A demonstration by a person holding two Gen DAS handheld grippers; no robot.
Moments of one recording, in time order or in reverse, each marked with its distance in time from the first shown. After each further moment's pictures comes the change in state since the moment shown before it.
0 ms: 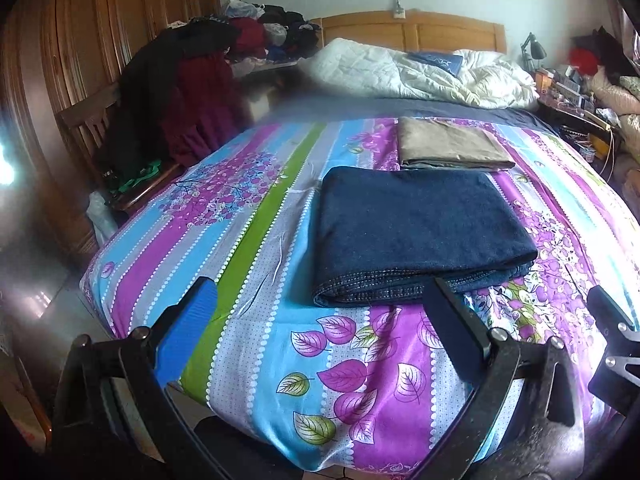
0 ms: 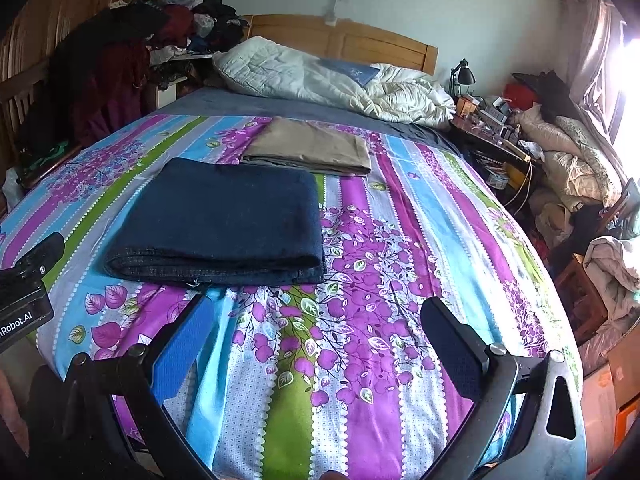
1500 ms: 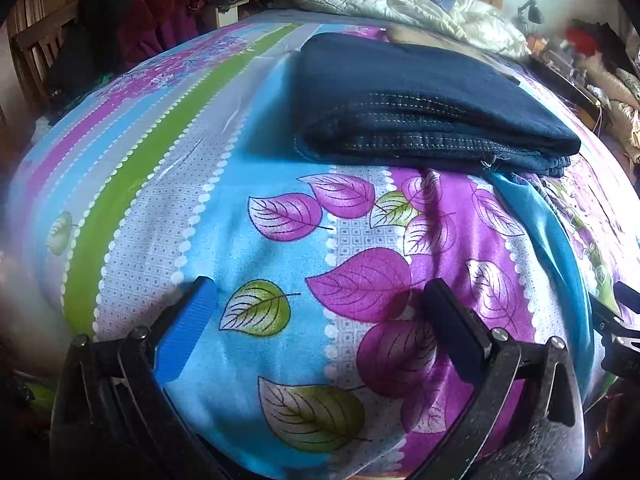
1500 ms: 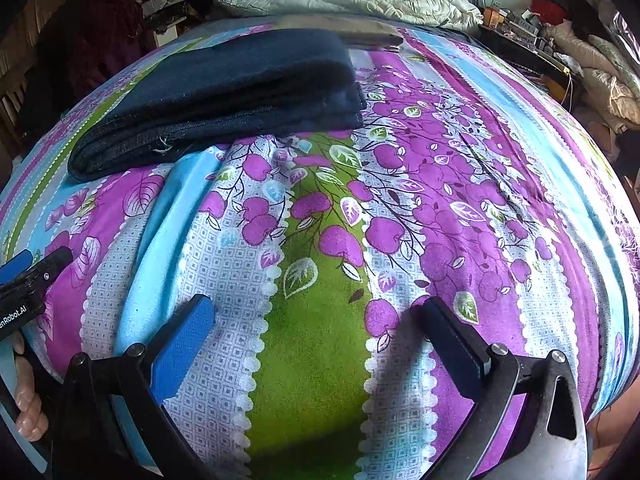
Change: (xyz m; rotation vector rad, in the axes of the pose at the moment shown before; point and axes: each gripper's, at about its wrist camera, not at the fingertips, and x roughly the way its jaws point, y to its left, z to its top) left arm 0.103 0.012 -0.105 -0.058 0.233 -0.162; right arm 0.102 0.010 -0.110 0.077 0.257 0.135
